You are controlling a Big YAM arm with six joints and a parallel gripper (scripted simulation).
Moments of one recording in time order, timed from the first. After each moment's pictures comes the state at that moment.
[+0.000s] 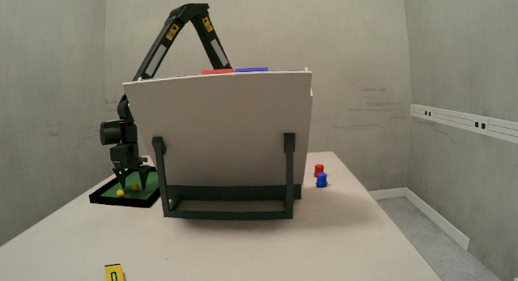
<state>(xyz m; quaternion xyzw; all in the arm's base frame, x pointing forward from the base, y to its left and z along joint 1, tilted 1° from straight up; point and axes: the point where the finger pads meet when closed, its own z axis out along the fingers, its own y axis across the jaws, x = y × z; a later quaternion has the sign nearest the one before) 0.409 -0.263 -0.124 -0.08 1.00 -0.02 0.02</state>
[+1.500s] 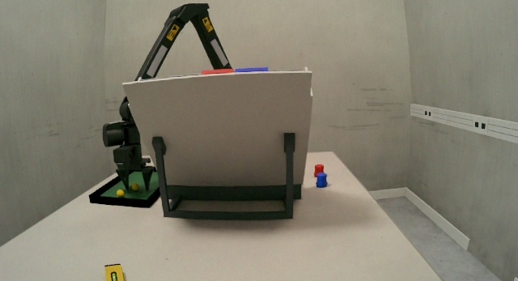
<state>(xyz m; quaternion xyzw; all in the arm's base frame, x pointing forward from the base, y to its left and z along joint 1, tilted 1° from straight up) 0.398 -0.256 -0.130 -0.08 1.00 -0.02 0.01</state>
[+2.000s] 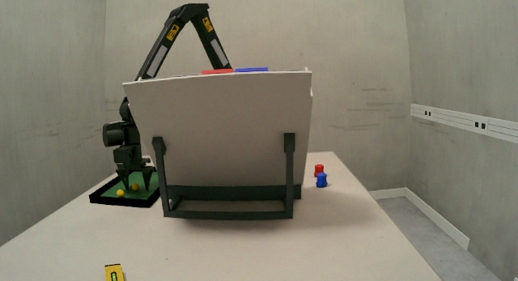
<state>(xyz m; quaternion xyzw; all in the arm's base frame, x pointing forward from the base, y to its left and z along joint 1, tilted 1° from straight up) 0.398 -0.256 -0.130 -0.08 1.00 -0.02 0.01</state>
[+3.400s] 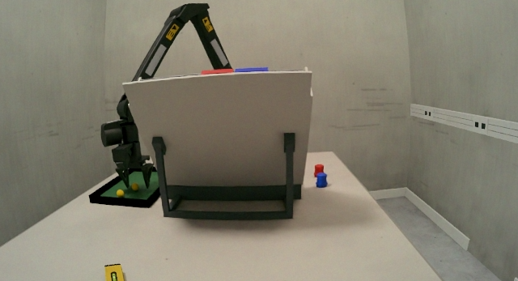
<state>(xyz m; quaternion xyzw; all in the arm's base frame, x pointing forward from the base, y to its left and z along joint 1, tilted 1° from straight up) 0.396 -0.254 -0.123 -0.09 1.00 0.00 -0.01</state>
